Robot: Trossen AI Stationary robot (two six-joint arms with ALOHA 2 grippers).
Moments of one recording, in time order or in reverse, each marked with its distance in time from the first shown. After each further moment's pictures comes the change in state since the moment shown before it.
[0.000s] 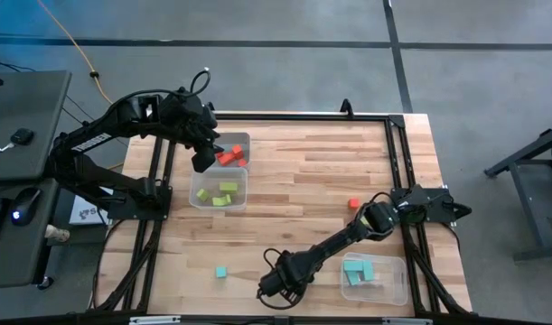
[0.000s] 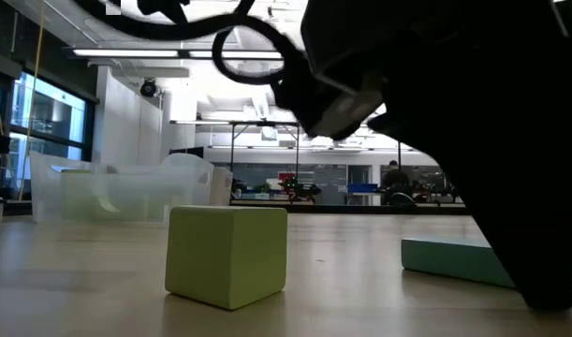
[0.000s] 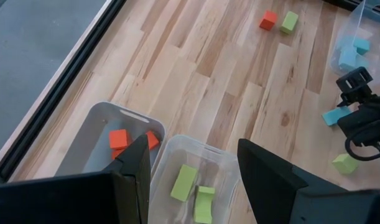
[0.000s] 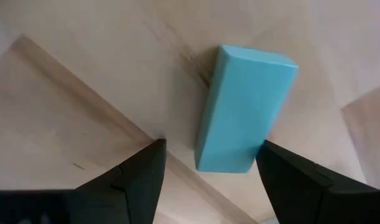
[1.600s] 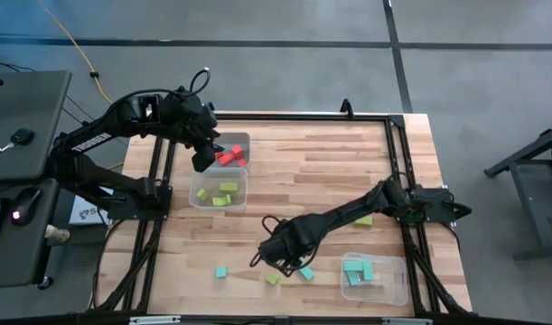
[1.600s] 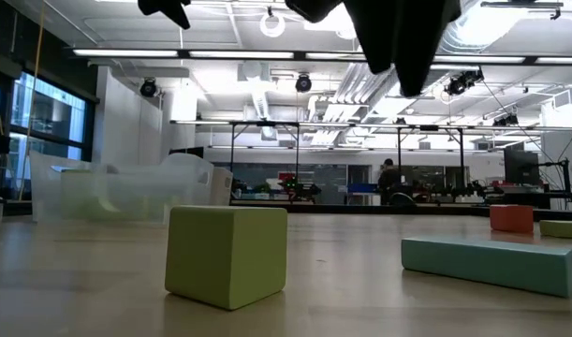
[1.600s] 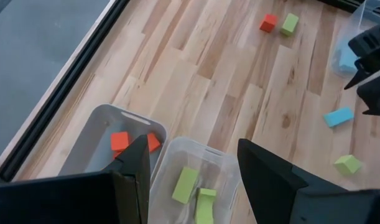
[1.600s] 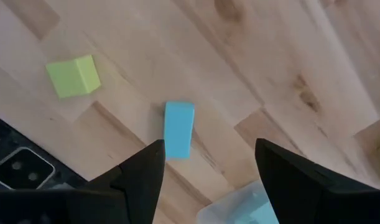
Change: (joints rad) left arm 0.005 -0.001 0.000 0.006 0.000 0.008; right arm -0.124 -0.253 -0.001 -0.096 0.133 -0.054
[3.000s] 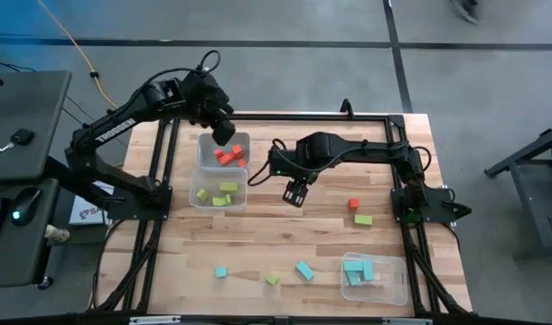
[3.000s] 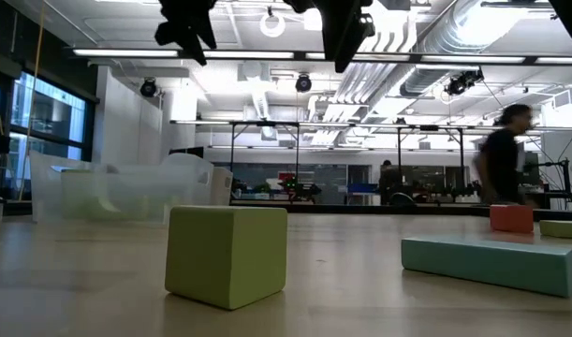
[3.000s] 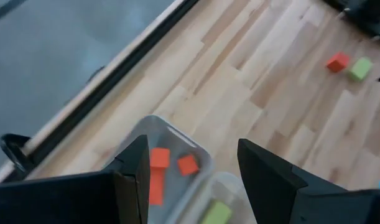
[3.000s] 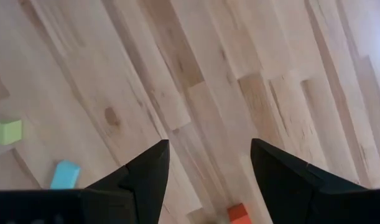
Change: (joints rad) left arm 0.223 0.137 0.001 0.110 -0.004 -0.041; right arm -0.370 -0.236 0.000 -0.071 0.163 -0.674
